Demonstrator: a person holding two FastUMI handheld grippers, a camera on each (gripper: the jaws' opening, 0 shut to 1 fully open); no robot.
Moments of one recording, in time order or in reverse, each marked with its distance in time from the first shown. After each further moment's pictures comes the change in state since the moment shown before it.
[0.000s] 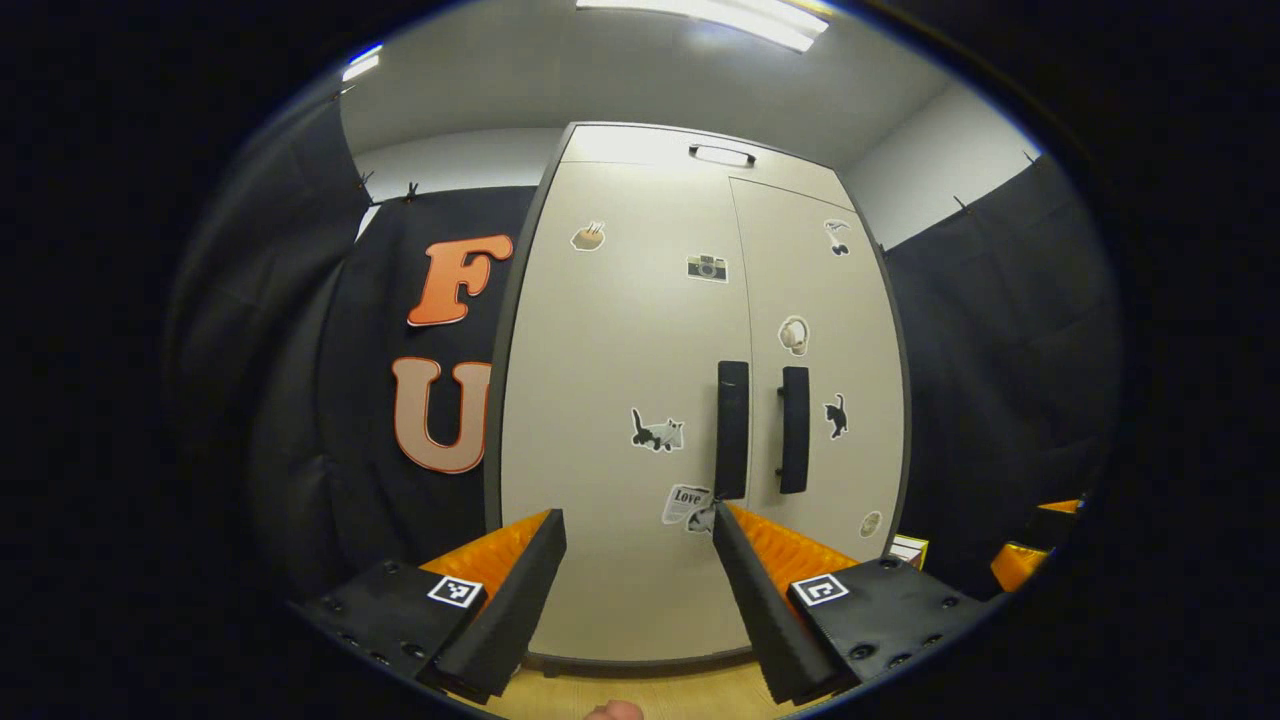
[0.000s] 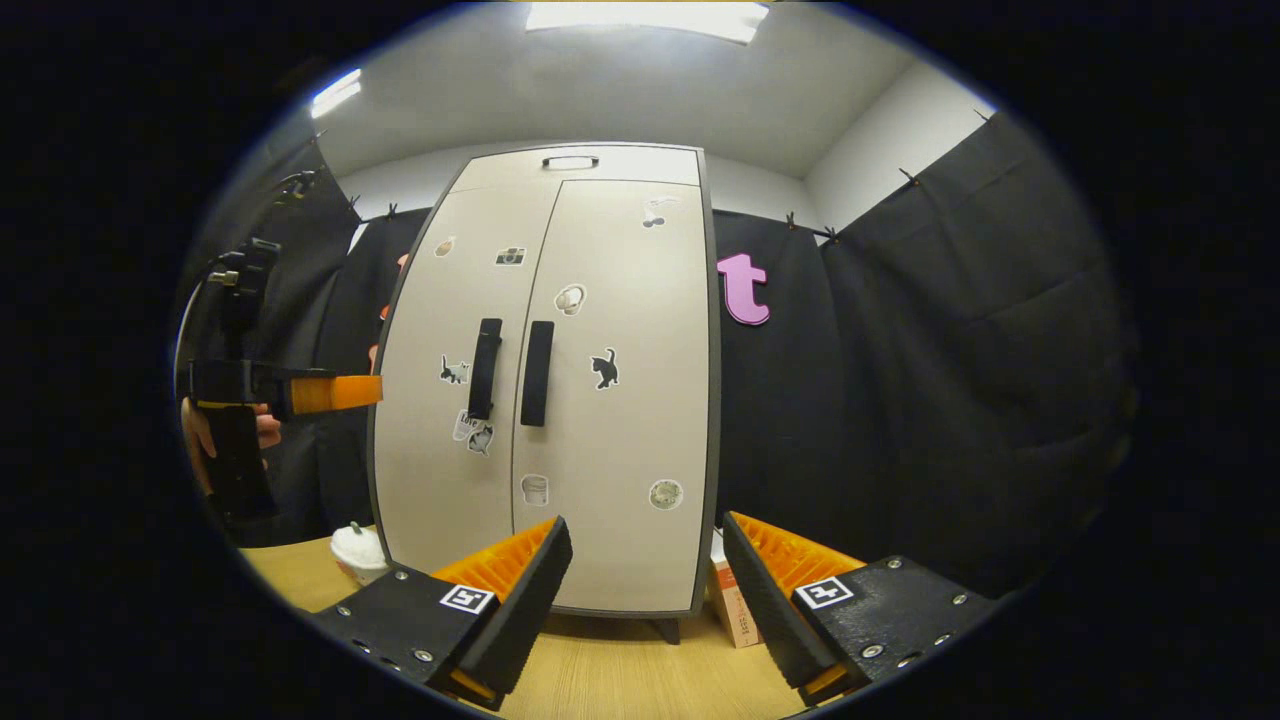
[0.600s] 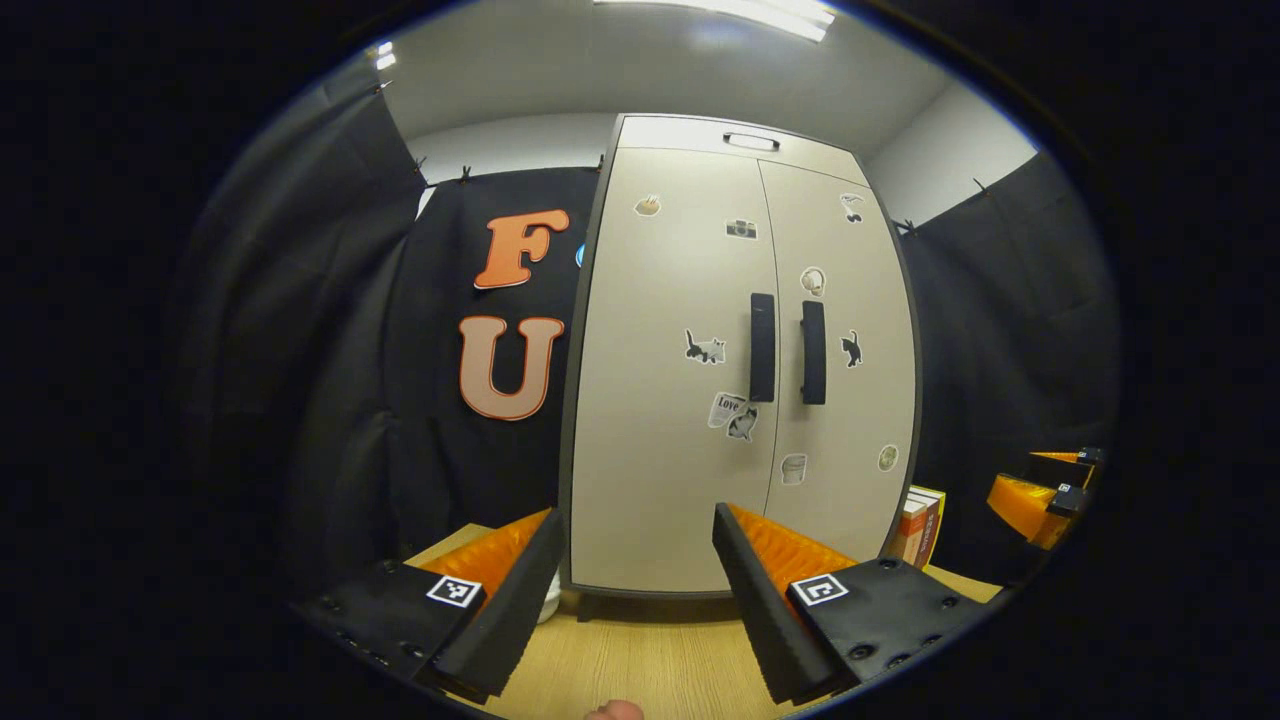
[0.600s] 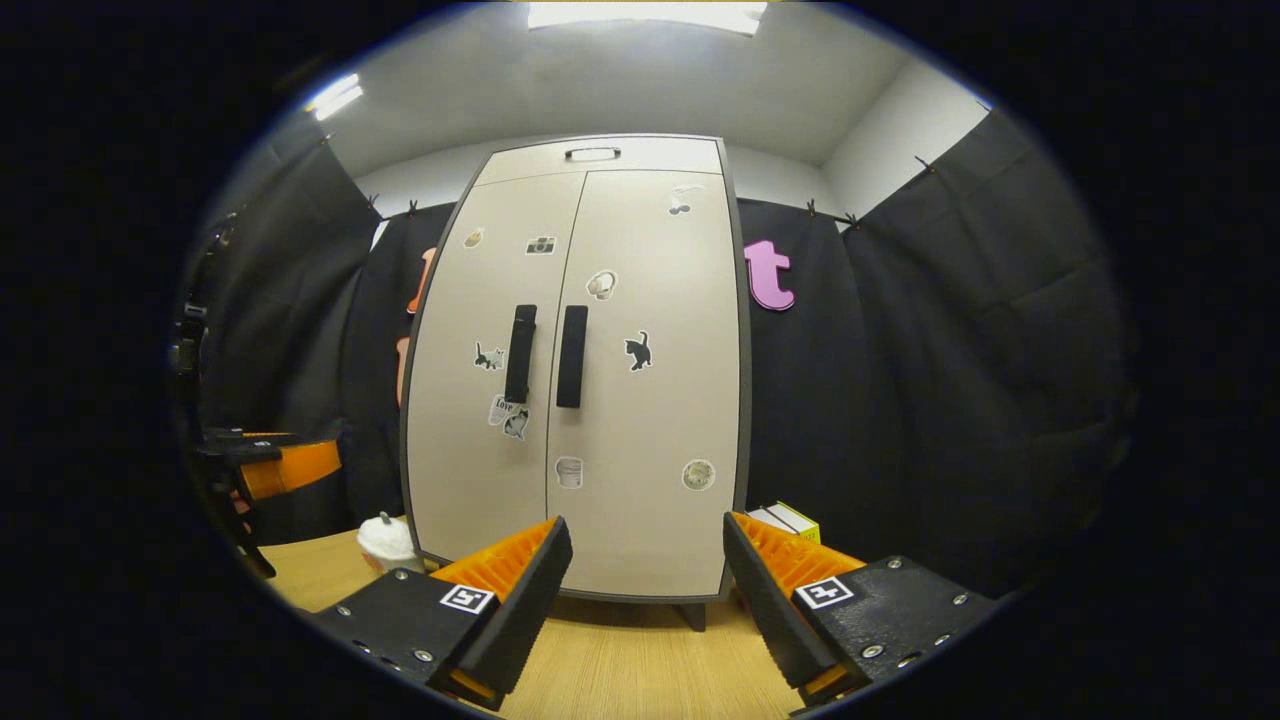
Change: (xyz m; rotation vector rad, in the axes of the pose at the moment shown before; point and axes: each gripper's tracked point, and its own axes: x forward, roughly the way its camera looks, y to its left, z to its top) left arm -0.093 0.029 -0.069 0.007 0.086 0.136; right arm -0.015 0.018 -0.016 0.012 0.027 0.063
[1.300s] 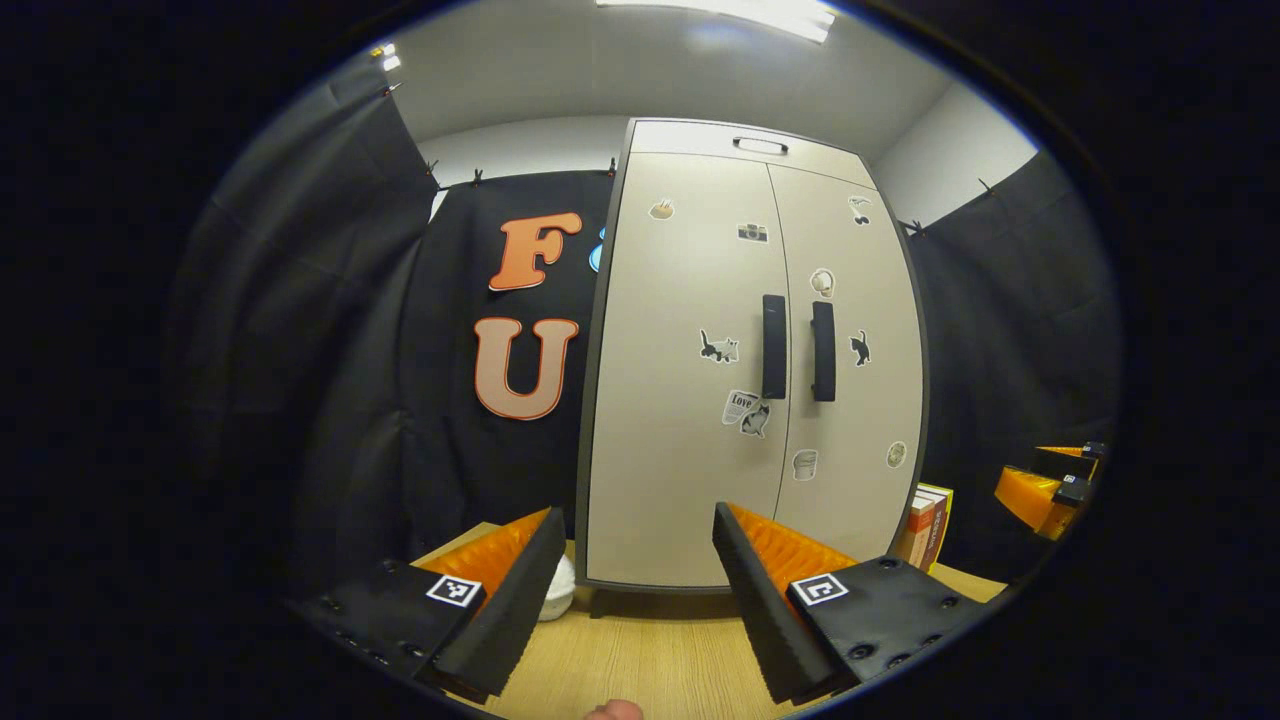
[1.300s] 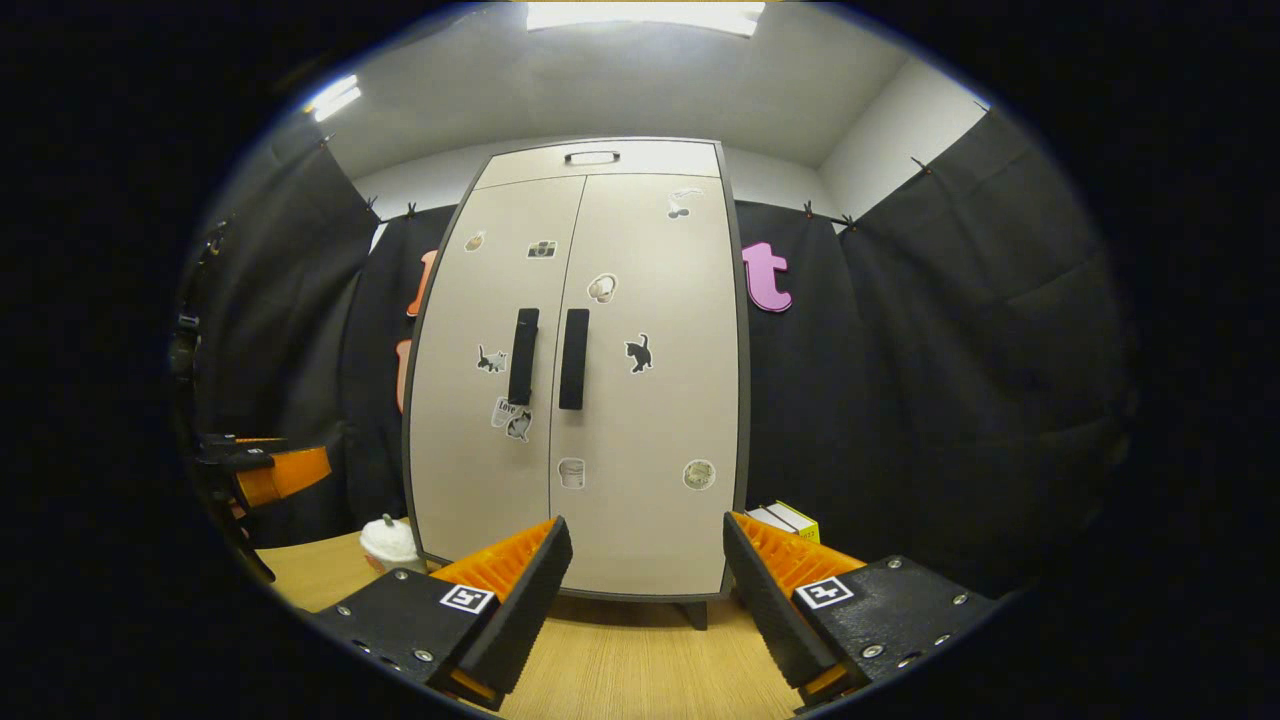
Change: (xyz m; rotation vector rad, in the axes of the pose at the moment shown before) left arm -0.009 0.013 0.007 0.015 -0.022 0.023; right arm -0.006 0.003 0.004 0.013 -0.006 -0.005
